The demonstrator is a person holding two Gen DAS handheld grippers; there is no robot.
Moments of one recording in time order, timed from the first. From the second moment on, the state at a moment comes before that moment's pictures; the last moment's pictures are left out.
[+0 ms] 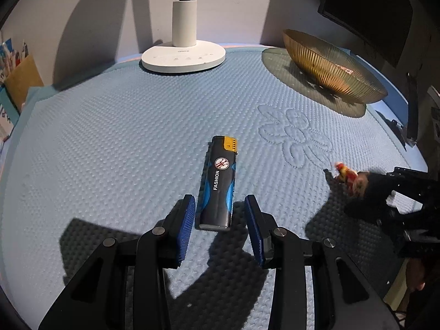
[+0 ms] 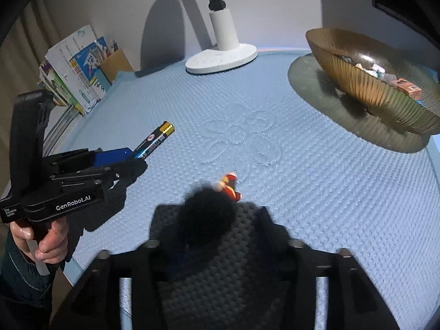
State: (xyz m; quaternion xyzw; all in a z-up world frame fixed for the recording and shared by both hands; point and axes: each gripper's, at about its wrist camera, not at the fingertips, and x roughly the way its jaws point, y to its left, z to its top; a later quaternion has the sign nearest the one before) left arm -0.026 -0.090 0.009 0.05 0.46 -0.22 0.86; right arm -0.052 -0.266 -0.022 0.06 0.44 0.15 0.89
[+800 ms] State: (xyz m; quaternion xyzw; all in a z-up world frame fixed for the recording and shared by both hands) left arm -0.021 -0.104 0.006 0.07 0.45 -0.22 0.86; right arm -0.102 -0.253 -0.024 0.06 0.43 0.05 0.90
